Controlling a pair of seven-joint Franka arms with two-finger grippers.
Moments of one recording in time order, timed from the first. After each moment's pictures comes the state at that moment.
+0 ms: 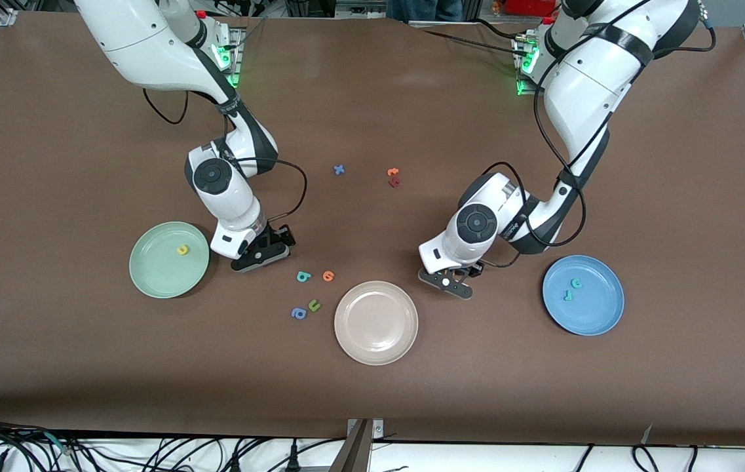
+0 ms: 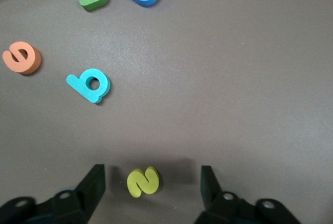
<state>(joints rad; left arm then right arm) -0.20 0.84 -0.35 -1.55 0.33 2.29 -0.27 0.34 0.60 0.09 -1.98 -0.13 2.78 0.12</state>
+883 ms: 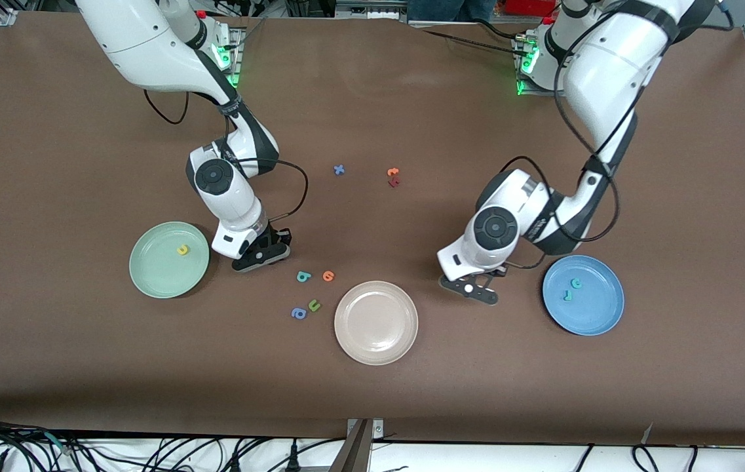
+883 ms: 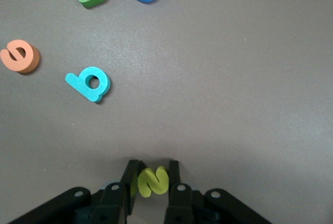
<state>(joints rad) -0.15 0.73 -0.33 -1.51 0.34 2.03 -0.24 0.34 0.61 0.09 -1.98 -0.13 2.78 0.13</state>
